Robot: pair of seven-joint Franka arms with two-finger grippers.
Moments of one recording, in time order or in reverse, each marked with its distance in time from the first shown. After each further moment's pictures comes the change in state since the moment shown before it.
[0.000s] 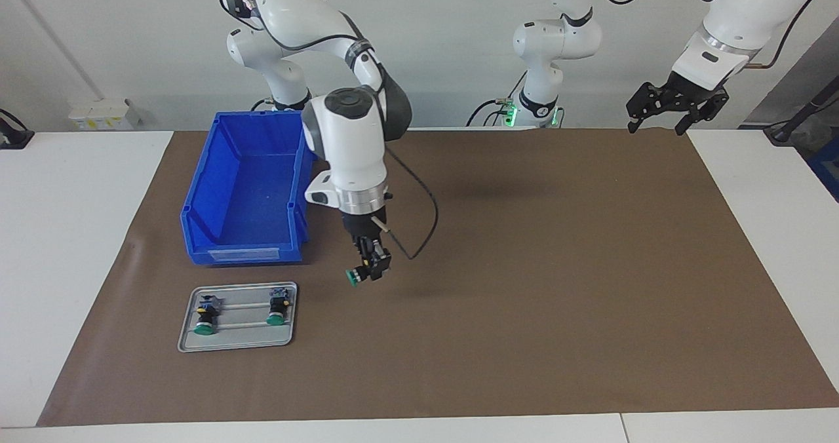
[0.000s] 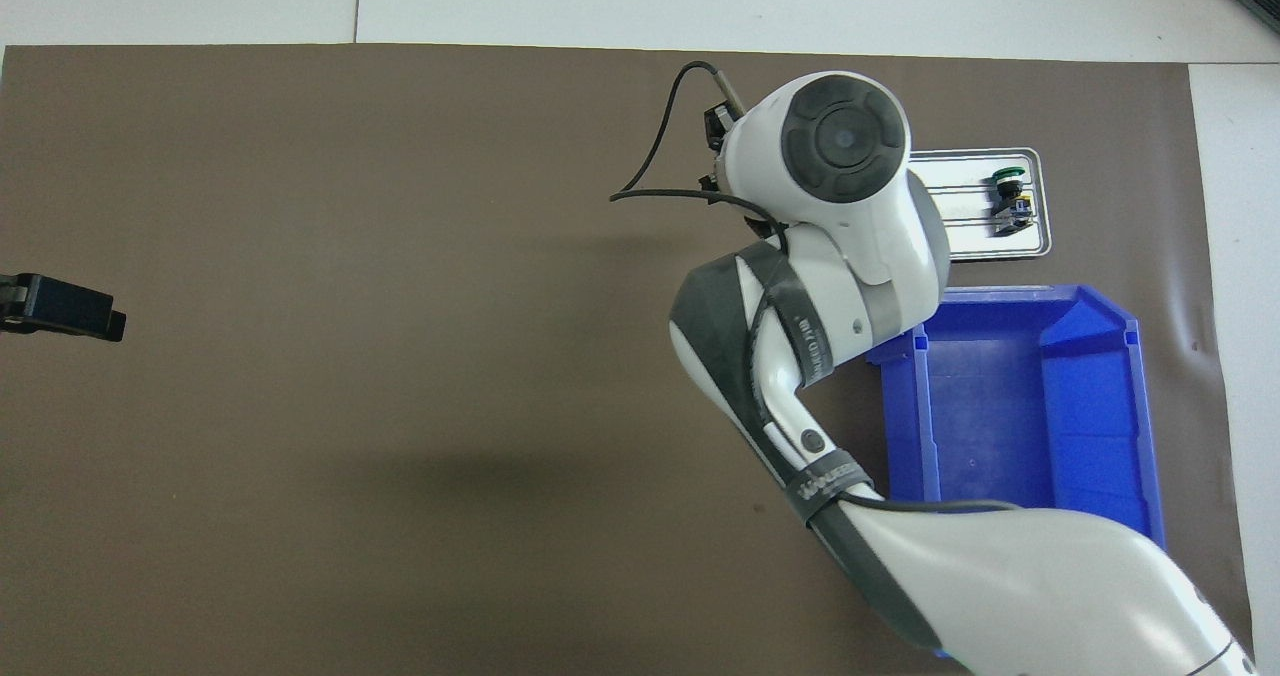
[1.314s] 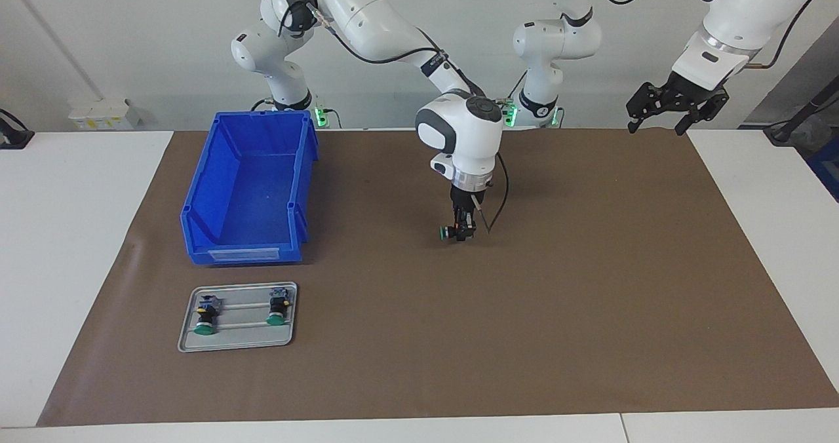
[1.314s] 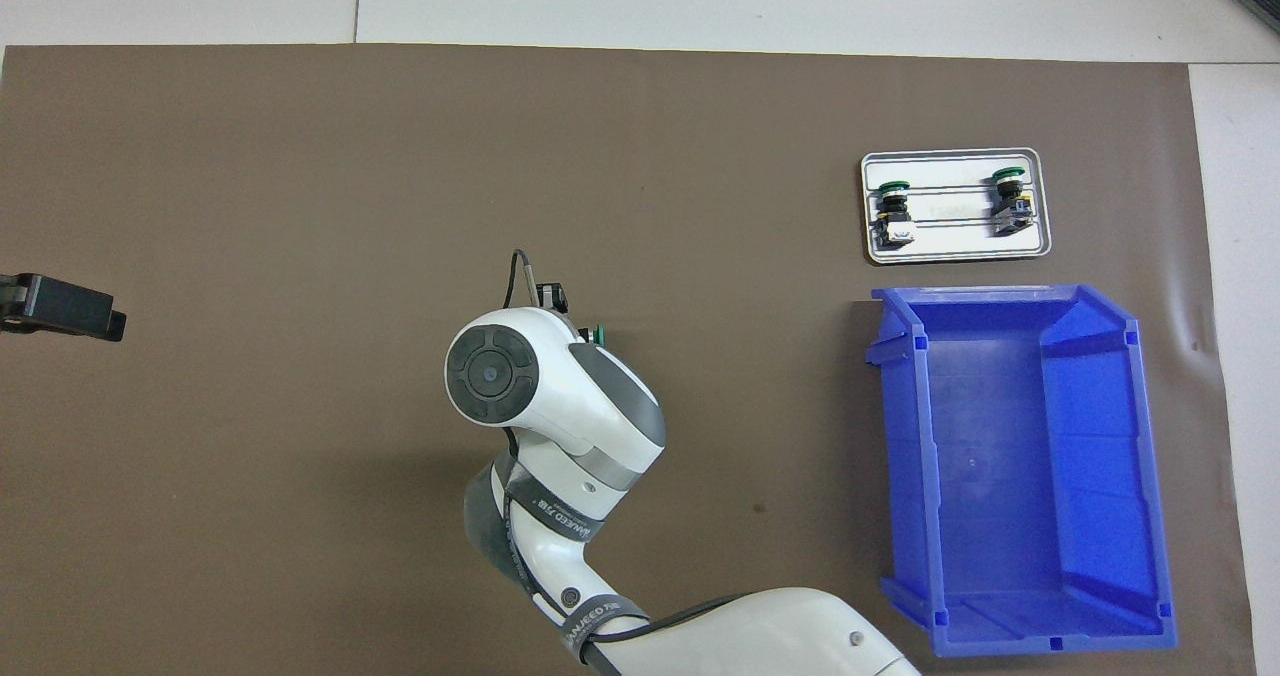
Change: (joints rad) left arm 0.000 0.000 0.000 0.000 0.000 0.000 0.000; right arm 0.295 0.154 -0.003 -0.068 -0.045 0.053 0.706
